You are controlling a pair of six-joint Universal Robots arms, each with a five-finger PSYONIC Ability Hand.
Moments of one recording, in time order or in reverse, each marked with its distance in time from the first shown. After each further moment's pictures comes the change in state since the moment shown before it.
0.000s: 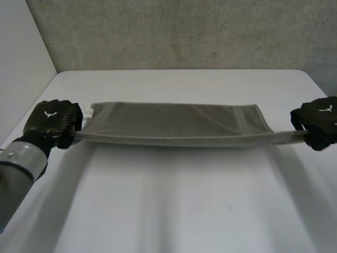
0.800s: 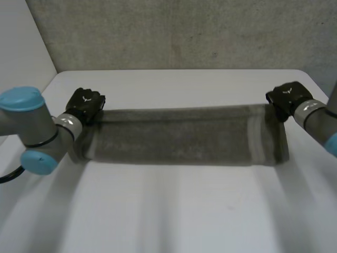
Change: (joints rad) left arm -0.058 -0.763 0.758 -0.021 0.013 0.260; right arm 0.222 0.681 -0.616 -0.230 0.271 0.060; left_hand 0.000 0.000 0.000 0.000 0.000; right_hand 0.000 0.000 0.000 0.000 0.000
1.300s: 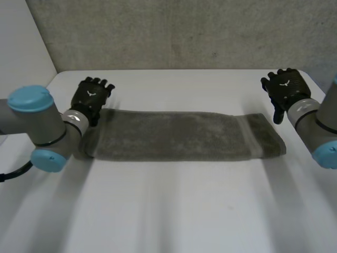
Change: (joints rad) left arm -0.042 0.025 -0.009 0.046 -0.046 -0.015; right arm 0.059 -0.148 0.214 -0.212 0.066 0.017; left_hand -1.027 -1.042 -1.039 -1.041 -0.836; right_hand -1.093 -1.093 -1.105 -1.076 -1.110
